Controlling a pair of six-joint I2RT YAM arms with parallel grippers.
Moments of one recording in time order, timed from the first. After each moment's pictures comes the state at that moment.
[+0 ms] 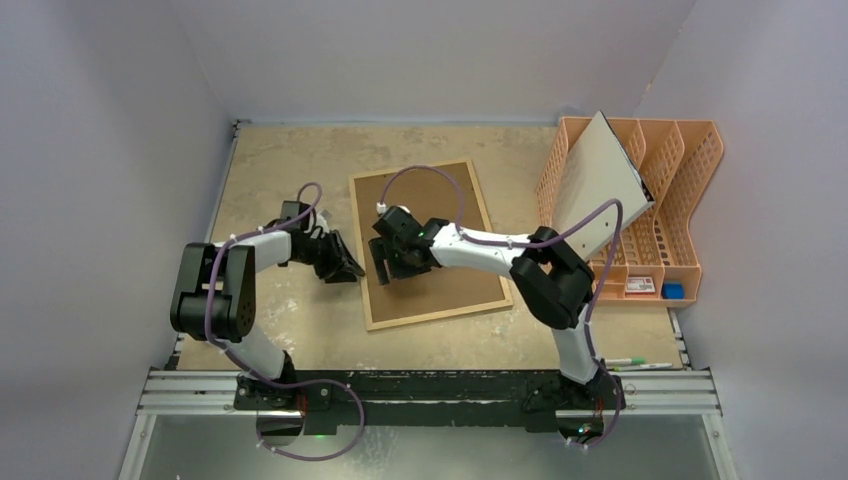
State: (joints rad) left arm -0.06 1.64 0.77 -0.33 0.57 -0.56; right arm 0.93 2.02 1.46 -0.51 0.05 0.60
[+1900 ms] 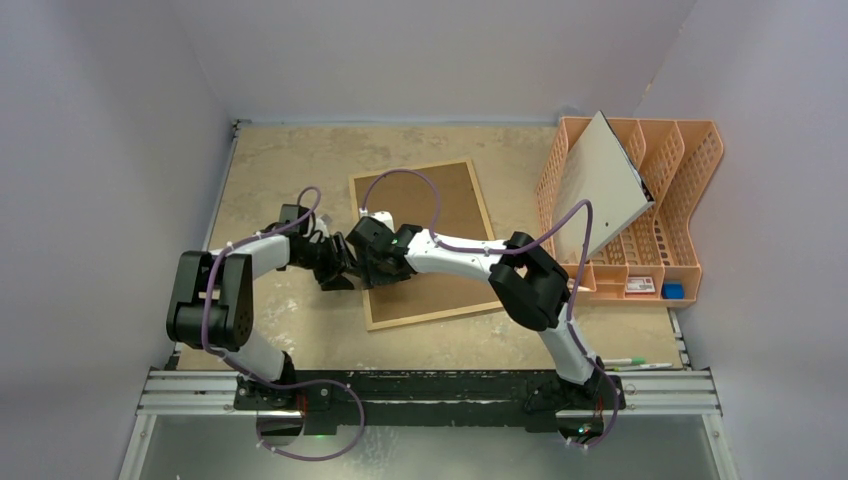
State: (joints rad) left arm -0.07 1.59 0.73 -0.37 0.61 -0.56; right arm 1.03 2.15 1.64 -0.63 0.18 0.72
